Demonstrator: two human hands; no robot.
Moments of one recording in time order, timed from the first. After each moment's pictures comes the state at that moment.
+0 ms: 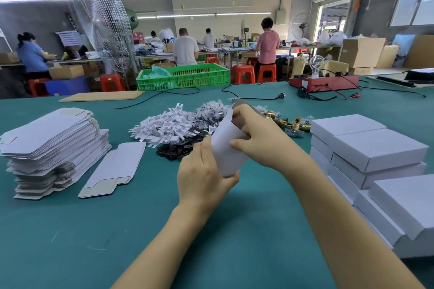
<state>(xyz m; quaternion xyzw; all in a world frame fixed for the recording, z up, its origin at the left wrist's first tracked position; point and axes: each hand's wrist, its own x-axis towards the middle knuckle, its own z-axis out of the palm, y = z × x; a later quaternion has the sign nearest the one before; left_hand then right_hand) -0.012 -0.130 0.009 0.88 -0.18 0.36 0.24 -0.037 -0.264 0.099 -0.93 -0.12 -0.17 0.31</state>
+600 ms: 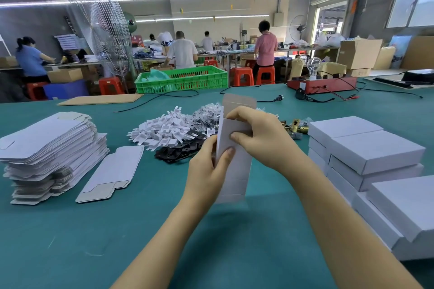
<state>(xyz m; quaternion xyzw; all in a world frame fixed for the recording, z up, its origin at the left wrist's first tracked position) -0.013 -0.134 0.029 0.78 -0.23 0.19 0.56 -0.034 -0.273 0.100 -0.89 -0.19 -0.27 0.33</state>
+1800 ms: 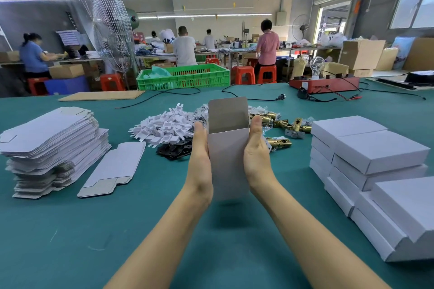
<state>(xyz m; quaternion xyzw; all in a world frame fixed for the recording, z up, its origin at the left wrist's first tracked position) -0.019 -0.138 0.048 0.53 -0.16 -0.04 0.83 -0.018 -0.235 0.050 -0.65 0.09 -0.18 0.73</state>
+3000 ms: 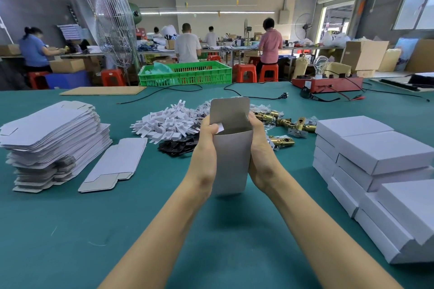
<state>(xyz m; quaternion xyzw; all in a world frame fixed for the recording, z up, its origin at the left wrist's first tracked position) -0.017 -0.135 0.057 0.60 -0.19 0.00 0.78 -0.010 -0.246 0.046 -0.61 -0.06 -0.05 0.79</state>
